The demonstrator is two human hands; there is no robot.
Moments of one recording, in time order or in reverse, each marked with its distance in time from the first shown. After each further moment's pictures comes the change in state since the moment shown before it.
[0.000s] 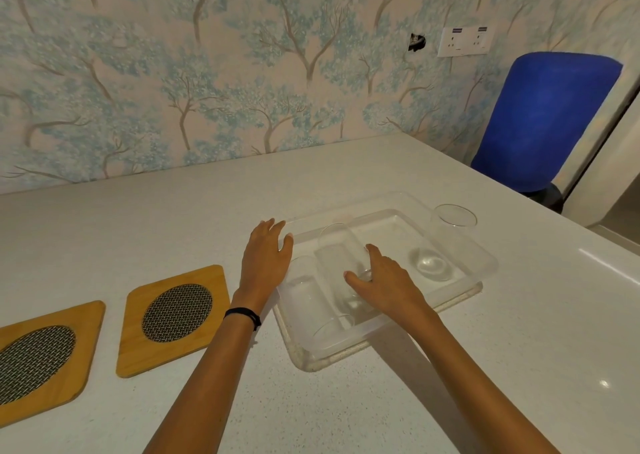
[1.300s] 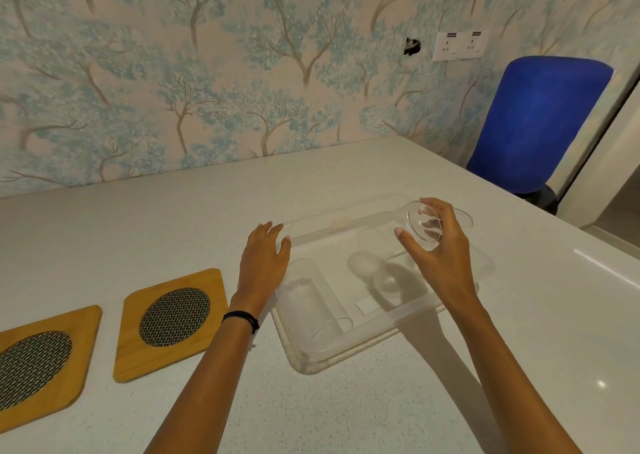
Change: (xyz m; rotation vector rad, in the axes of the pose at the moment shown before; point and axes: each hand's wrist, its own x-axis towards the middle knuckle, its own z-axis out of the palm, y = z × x) left_hand 0.000 0.000 0.000 -0.032 0.011 0.010; right_hand -0.006 0.023 -0.062 0.482 0.585 -0.169
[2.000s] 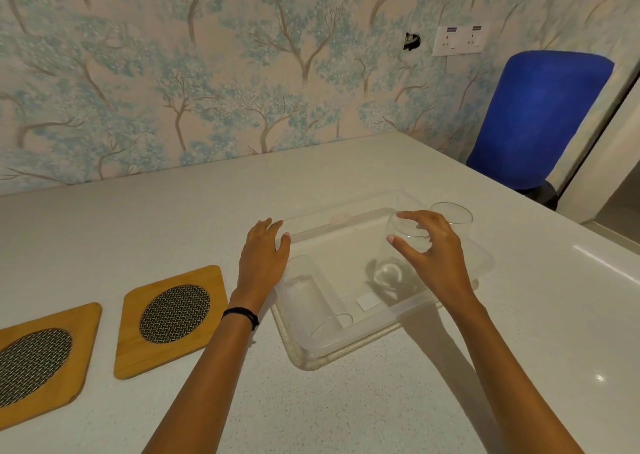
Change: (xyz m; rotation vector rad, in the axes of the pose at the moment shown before) left_hand -0.001 0.001 -0.001 0.002 -0.005 -0.007; right_hand -0.005 0.000 0.000 -0.157 -0.121 -0.045
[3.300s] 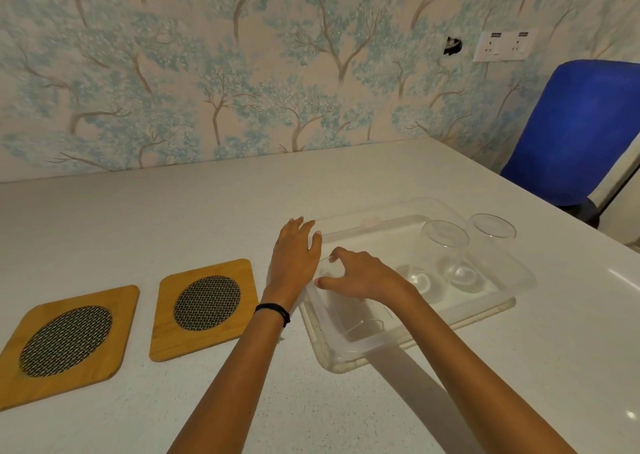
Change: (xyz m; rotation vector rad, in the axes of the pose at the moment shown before) left_hand 0.003 -0.005 0.004 0.026 0.019 0.004; right_hand 0.002 -0.067 0.105 -0.335 -0.858 0.081
